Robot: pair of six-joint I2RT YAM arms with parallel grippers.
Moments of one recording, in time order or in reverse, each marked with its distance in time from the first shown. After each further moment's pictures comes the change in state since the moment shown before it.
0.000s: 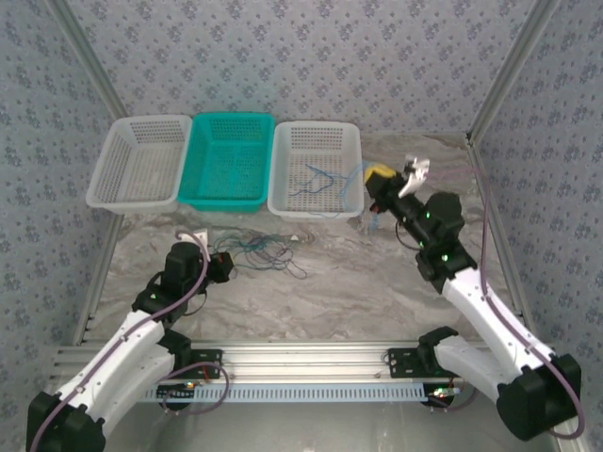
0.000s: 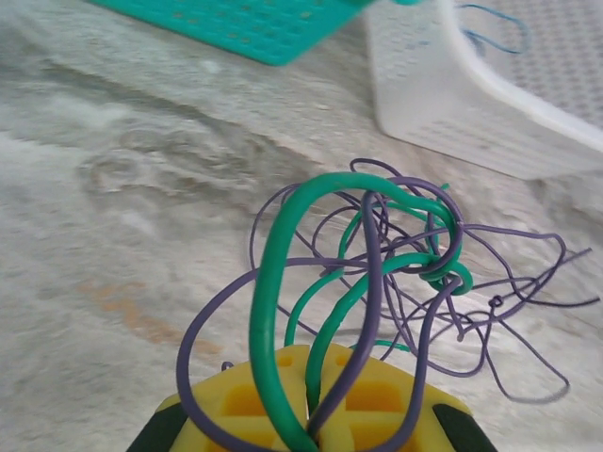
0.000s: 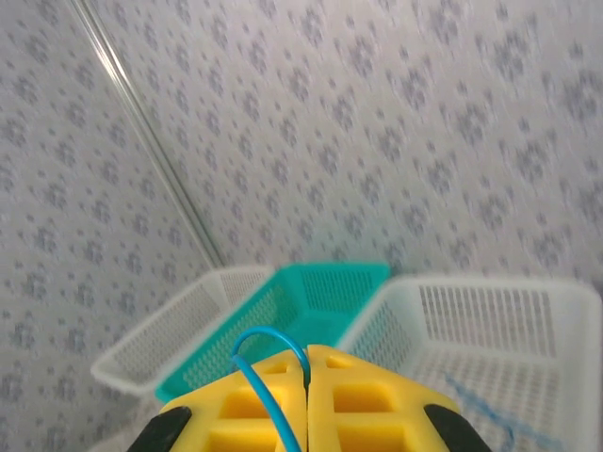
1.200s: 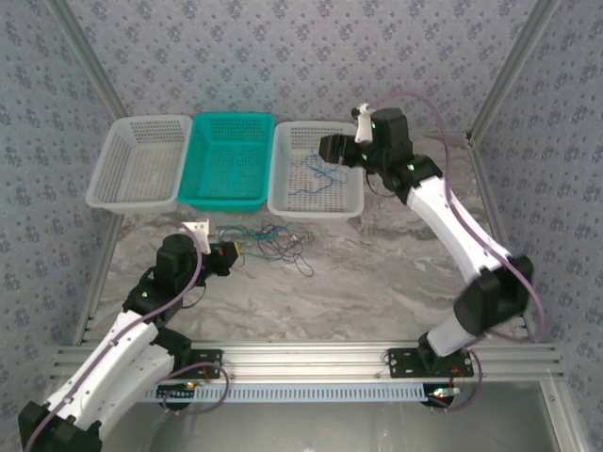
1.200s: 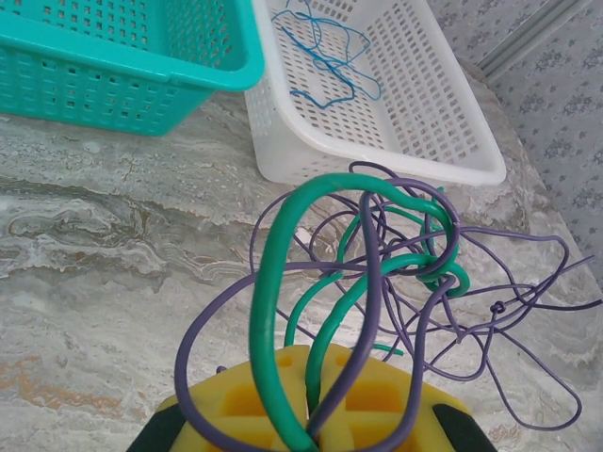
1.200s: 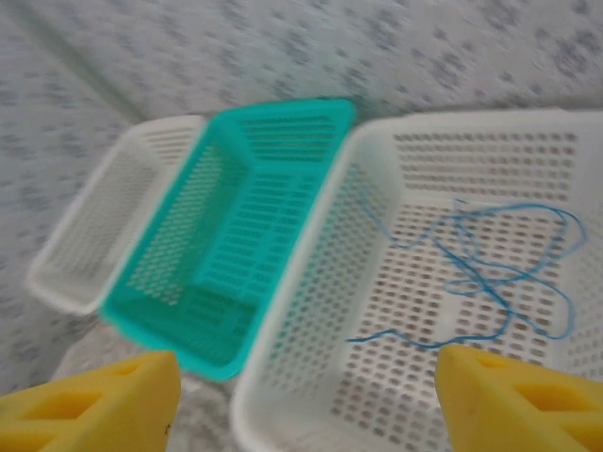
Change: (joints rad) left arm -0.035 -0.026 0.130 -0.042 0.060 0.030; right arm 0.076 0.516 0.694 -0.726 -0.028 -0.021
